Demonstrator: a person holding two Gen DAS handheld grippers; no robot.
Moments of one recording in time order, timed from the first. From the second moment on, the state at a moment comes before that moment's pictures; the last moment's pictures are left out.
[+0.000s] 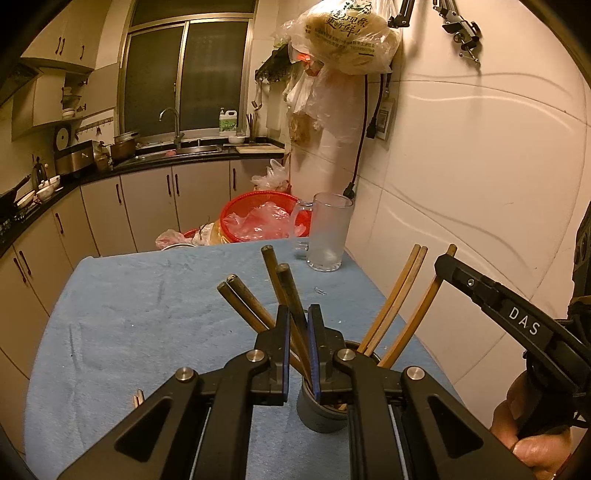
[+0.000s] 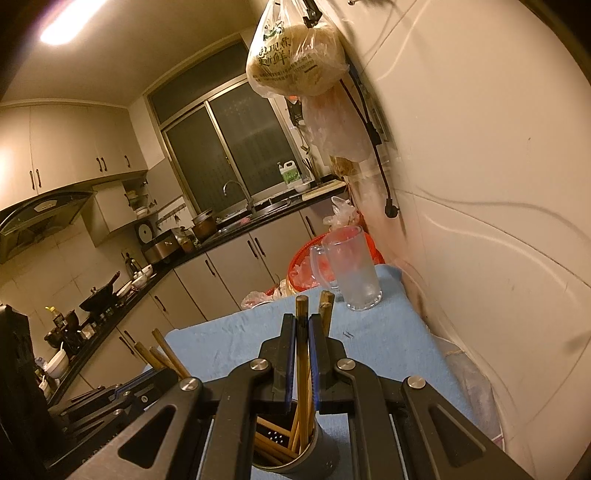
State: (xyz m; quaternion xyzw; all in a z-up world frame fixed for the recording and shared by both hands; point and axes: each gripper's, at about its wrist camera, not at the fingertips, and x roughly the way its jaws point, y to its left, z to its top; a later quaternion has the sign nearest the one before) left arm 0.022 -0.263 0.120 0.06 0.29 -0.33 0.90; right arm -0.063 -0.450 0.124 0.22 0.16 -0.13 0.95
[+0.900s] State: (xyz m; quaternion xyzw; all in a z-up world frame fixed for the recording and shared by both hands) left arm 0.009 -0.258 0.131 0.06 0.27 -0.33 0.90; right arm -0.075 -0.452 0.130 0.22 0.16 -0.12 0.95
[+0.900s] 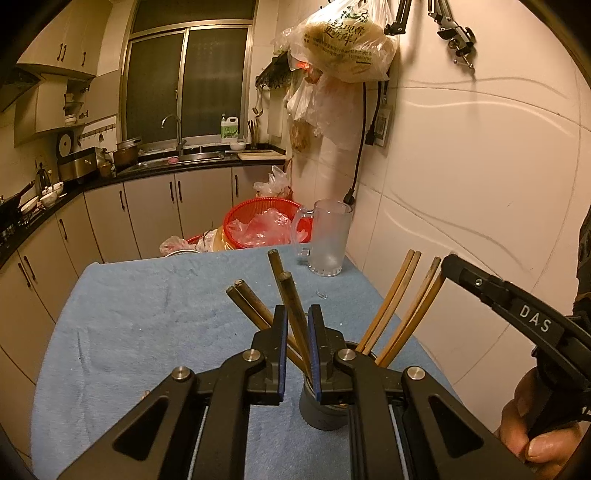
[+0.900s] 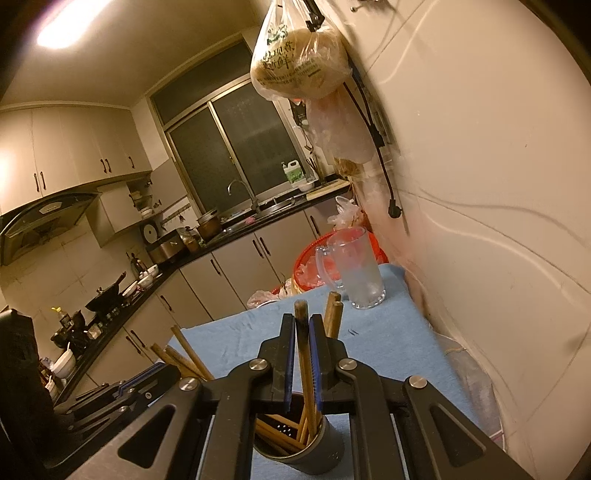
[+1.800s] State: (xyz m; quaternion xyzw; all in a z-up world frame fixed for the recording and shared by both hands) left arm 0.031 -0.050 0.059 -0.06 0.41 -0.21 0.88; right arm -0.128 -0.345 0.138 0.15 0.18 -0.04 0.97
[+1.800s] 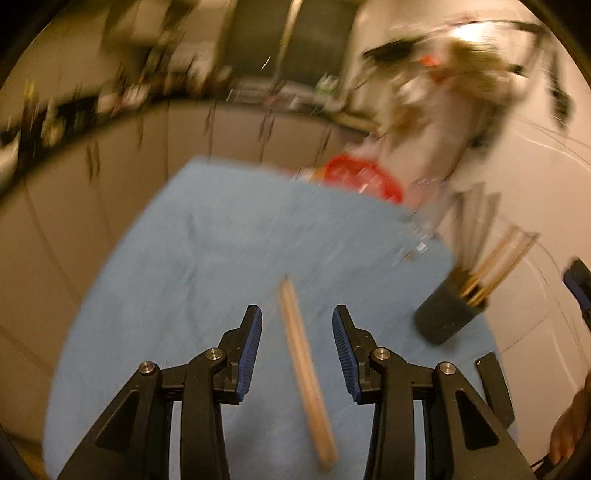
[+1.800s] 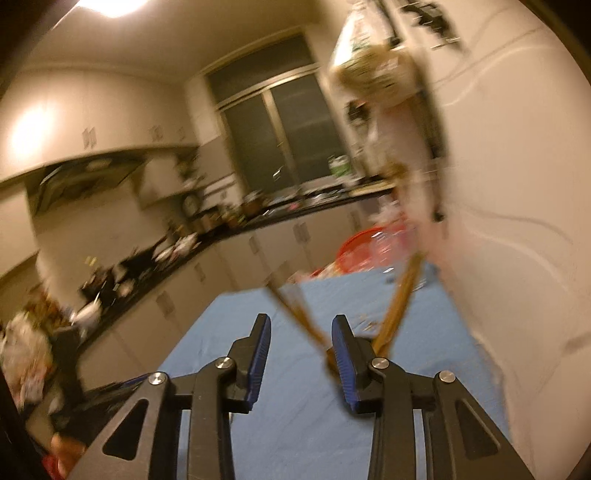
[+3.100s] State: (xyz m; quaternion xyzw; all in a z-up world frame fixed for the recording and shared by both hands) left arm 0.116 -0.099 -0.028 0.00 0.55 -0.15 0.82; right arm -0.070 -0.294 0.081 0.12 0.29 0.00 0.95
